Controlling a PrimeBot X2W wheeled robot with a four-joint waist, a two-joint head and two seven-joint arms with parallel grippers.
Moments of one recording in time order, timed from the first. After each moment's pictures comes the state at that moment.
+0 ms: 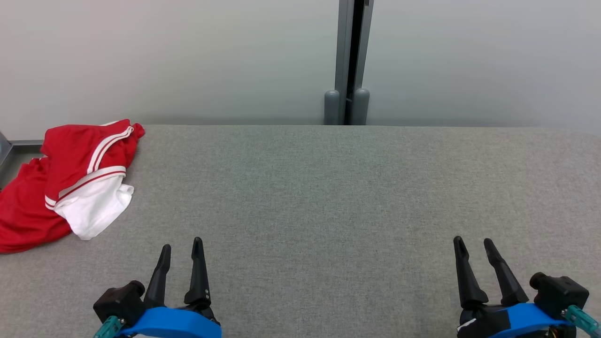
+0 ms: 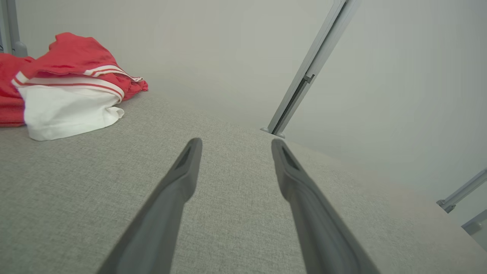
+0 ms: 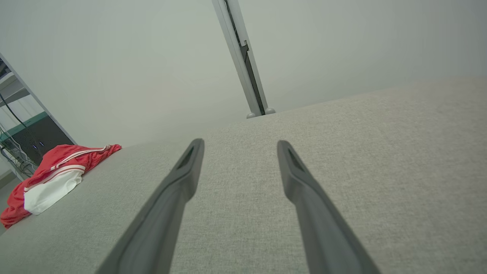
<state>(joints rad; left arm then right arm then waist) 0.01 0.05 -0.13 0.22 -0.47 -0.05 -0.18 0.01 -0.04 0.00 0.19 0.37 0.13 -0.18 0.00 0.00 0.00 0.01</state>
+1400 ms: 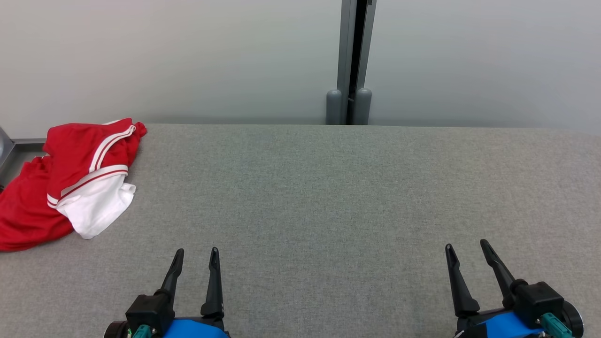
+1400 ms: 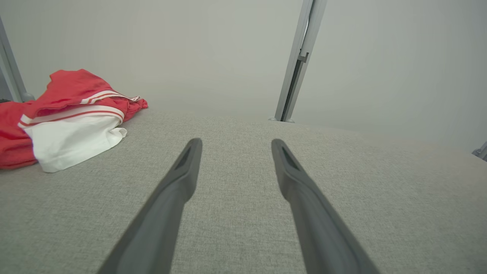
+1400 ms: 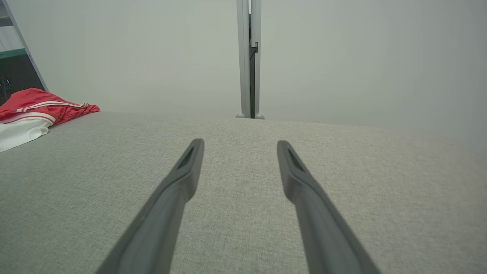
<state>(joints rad) 0.01 0.05 -0.17 0.29 -0.24 -0.04 -0.26 0.01 -0.05 0.00 0.23 0.07 0.13 -0.26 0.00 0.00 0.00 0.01</state>
